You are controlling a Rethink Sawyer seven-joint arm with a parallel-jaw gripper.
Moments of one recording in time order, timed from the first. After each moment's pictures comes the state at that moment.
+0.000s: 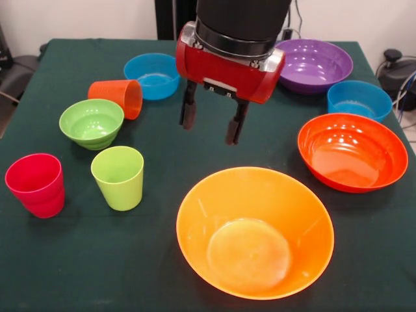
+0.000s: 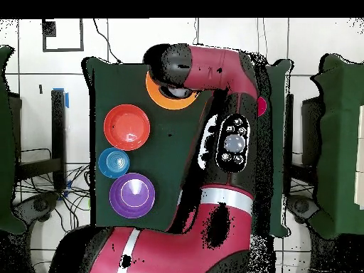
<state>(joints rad) -0.12 -0.39 -0.14 0.91 -0.03 0.97 1.96</state>
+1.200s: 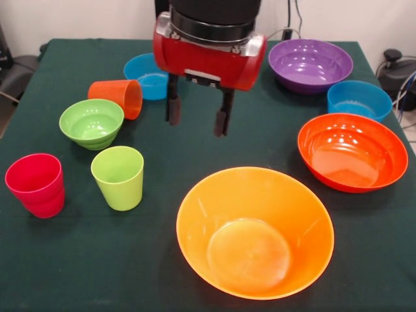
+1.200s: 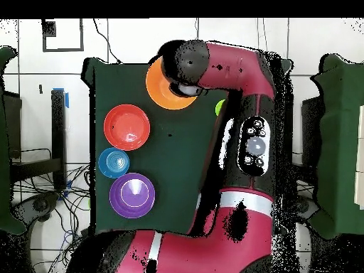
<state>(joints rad) -0.19 -0.44 -0.05 0.94 -0.05 0.98 1.84</state>
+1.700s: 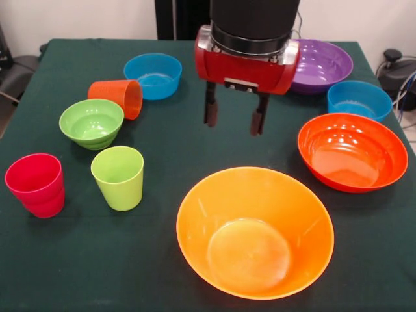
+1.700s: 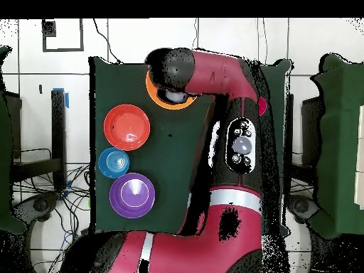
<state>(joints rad) -0.17 -0.44 -0.02 1.00 -0.02 0.98 1.84</state>
